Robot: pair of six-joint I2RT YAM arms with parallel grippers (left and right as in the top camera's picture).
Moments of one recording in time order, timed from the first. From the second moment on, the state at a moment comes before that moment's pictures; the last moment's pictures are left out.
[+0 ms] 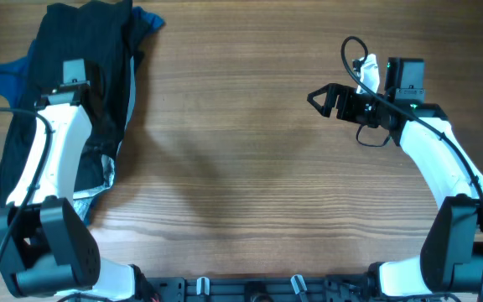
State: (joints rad) left arm 0.13 1.67 1.25 -1.00 -0.32 -0.49; right arm -0.03 1.63 1.04 -0.36 -0.61 0.21
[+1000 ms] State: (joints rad) left arm 0.13 1.69 1.27 -1.00 -0.21 -0.49; right arm -0.03 1.63 1.04 -0.39 -0.61 0.21
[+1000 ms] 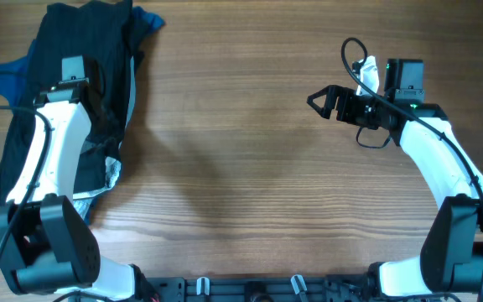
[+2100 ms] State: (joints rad) left arm -0.47 1.62 1.83 -0.12 0.15 -0.48; right arm -0.25 1.14 1.04 -0.60 -0.68 0.21
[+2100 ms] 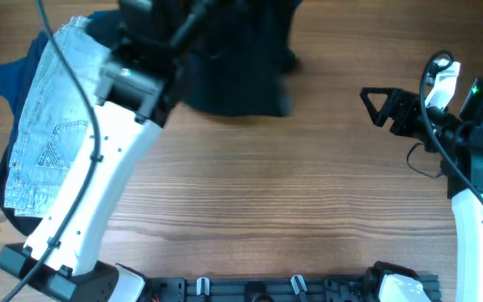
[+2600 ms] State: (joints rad) left arm -0.52 1.62 1.83 -0.04 0.05 -0.52; right arm -0.25 1.44 0.97 -0.47 -0.84 0.20
